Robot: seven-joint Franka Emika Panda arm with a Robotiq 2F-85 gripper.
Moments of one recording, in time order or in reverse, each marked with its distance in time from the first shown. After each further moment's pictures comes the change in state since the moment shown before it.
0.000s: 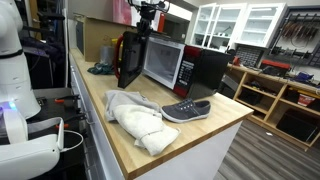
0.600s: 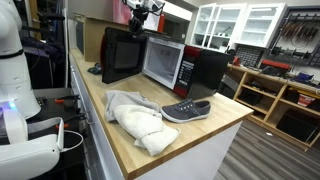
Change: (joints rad) arm 0.034 -0.036 0.000 -0.042 0.134 -0.063 -0.108
